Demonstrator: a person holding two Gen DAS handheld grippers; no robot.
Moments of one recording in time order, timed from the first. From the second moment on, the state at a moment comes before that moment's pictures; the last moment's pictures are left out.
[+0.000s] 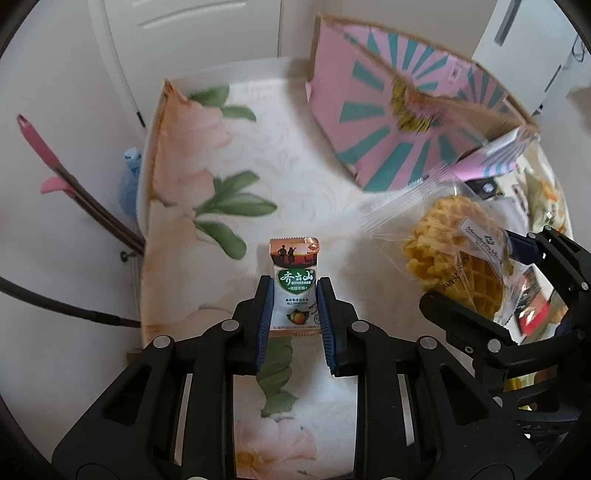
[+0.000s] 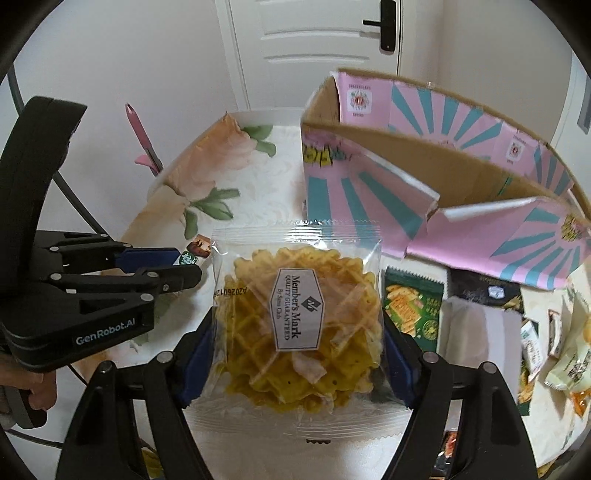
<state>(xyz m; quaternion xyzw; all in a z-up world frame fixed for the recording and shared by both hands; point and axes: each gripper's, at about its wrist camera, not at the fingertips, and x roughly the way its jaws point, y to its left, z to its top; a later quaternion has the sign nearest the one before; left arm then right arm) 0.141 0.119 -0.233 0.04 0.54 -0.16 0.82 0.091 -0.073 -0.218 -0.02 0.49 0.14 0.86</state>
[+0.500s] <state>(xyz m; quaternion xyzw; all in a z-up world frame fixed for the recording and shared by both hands) 0.159 0.089 -0.117 0.02 0.46 -0.15 0.88 0.097 -0.106 -0.103 0.00 0.42 0.17 0.89</state>
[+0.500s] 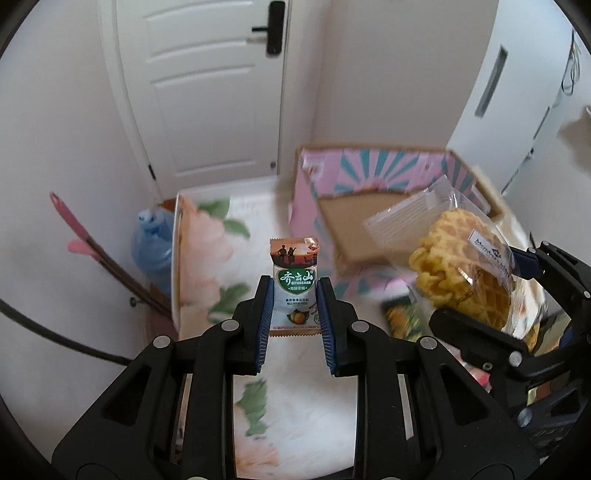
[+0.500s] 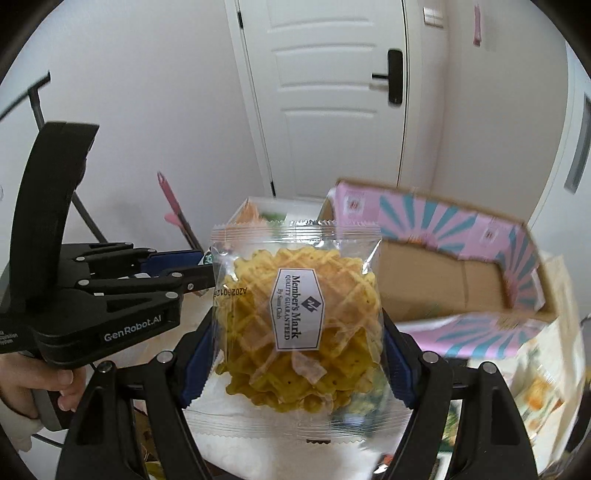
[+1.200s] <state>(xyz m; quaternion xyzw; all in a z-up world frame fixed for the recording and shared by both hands) 0.271 -0.090 -0.147 0.01 0.51 -0.14 0.85 0.201 -0.295 -0.101 0.05 0.45 0.14 0.88</state>
